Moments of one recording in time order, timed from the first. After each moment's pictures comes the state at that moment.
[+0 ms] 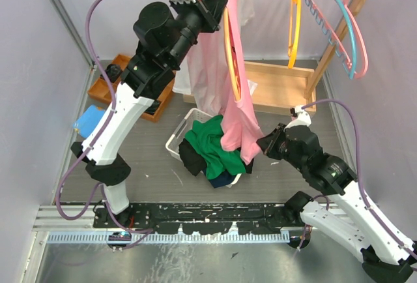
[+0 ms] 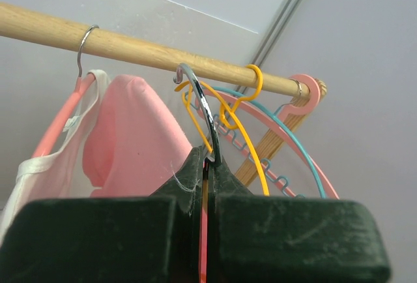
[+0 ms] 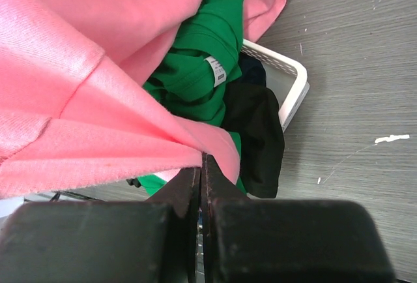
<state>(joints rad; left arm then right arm) -0.83 1.83 2.47 -0.31 -0.29 -0.37 0.65 0.65 0.88 -0.78 0.21 0.82</state>
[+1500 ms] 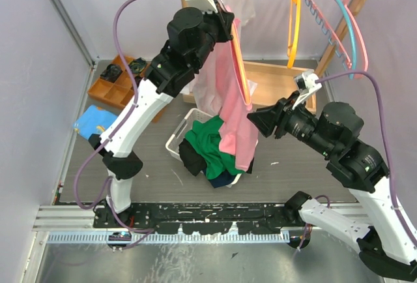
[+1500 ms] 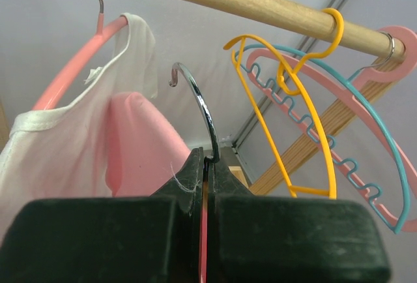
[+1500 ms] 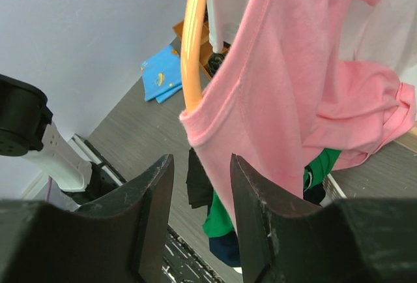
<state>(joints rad) -0.86 1.96 2.51 -0.41 -0.43 -0.33 0.65 0.81 1.36 -0.67 -0.10 0.38</state>
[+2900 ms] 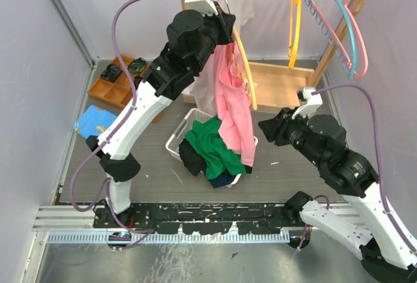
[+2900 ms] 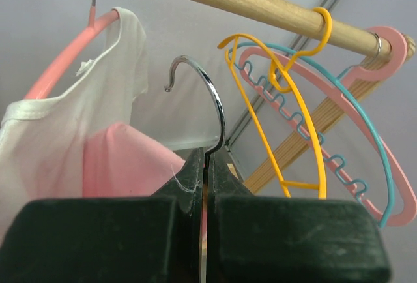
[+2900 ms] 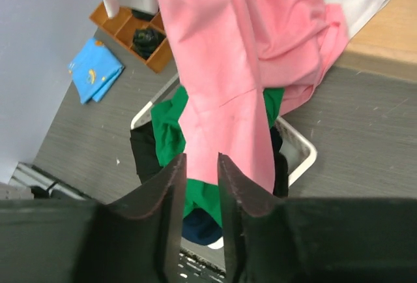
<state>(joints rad) -0.88 1.94 2.50 -0.40 -0.45 -0.36 0.65 0.68 1.09 -0.71 0.12 0.50</state>
